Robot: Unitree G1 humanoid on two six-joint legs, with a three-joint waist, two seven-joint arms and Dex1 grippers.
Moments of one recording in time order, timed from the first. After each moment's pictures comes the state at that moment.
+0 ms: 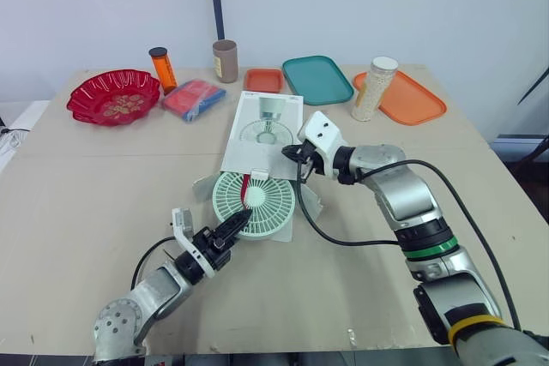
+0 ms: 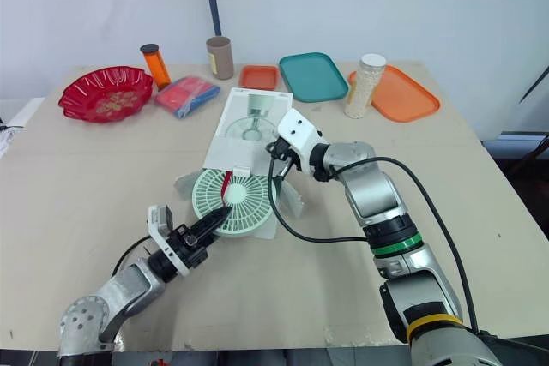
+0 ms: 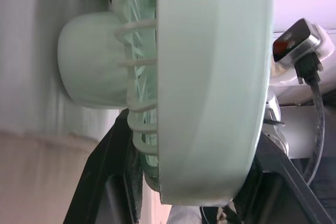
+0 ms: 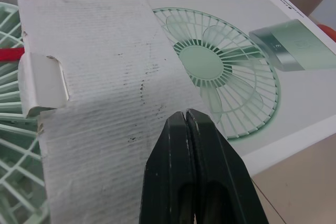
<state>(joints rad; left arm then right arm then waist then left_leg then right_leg) 0.09 0.12 0.19 -0.25 -1.65 0.93 -0.03 -0.76 -0.43 0.24 0.10 0.04 0.50 0.79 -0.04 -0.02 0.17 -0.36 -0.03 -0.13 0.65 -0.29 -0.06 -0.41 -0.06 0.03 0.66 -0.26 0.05</state>
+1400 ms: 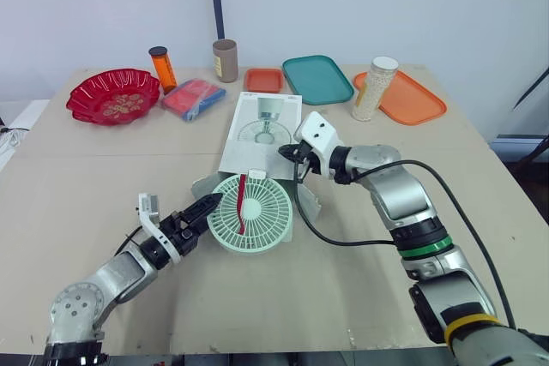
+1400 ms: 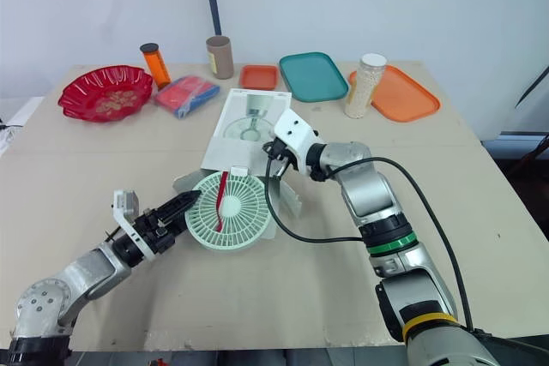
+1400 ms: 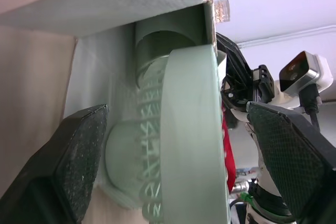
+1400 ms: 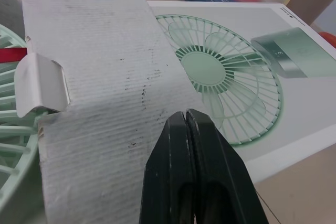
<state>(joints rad) -0.07 0.41 0.22 -0.10 -1.69 0.88 -0.10 -0.76 -0.40 0.24 0.13 0.02 0.46 0.78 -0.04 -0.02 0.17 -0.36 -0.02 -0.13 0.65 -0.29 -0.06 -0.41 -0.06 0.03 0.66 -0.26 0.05</state>
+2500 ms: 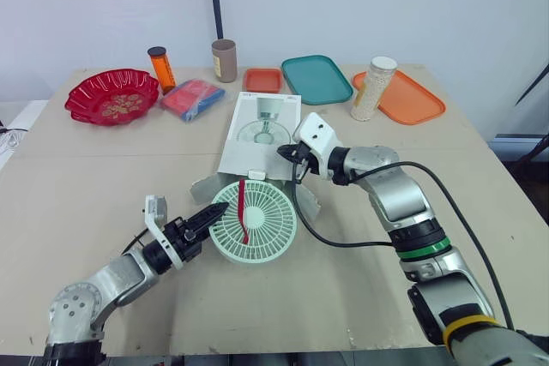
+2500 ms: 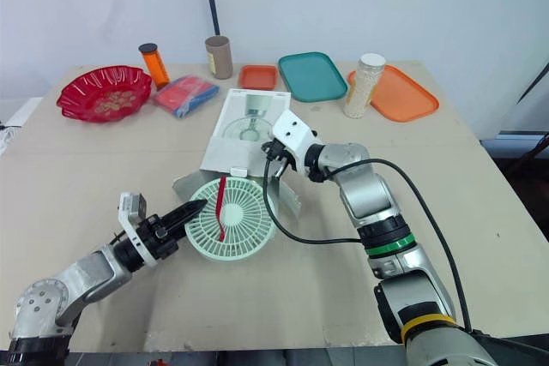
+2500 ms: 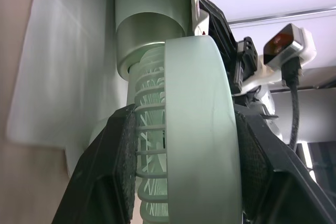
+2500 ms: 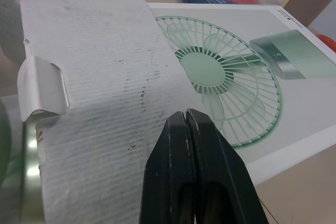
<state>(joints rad) 0.05 0.38 0.22 -0.21 -1.81 0.94 -0.03 -0.76 -0.40 0.24 0.12 0.01 0.45 0.77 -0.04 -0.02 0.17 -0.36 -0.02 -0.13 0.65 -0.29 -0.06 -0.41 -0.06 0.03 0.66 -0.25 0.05</state>
